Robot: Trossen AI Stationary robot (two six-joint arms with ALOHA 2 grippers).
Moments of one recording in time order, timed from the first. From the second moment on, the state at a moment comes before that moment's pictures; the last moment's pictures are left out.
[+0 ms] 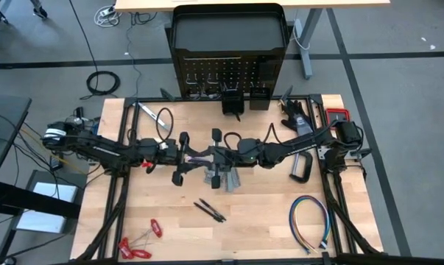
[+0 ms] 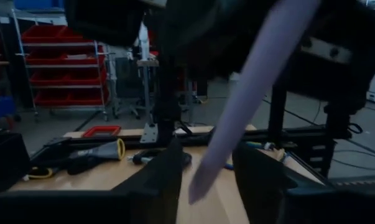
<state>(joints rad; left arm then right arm) -0.05 1.23 0.35 1.01 0.05 0.00 0.13 1.81 1.28 0.62 0.13 -0.27</state>
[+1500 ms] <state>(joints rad) -0.15 1.09 0.46 0.29 -0.98 0.31 0.14 1.86 1.26 0.47 0.69 -0.09</state>
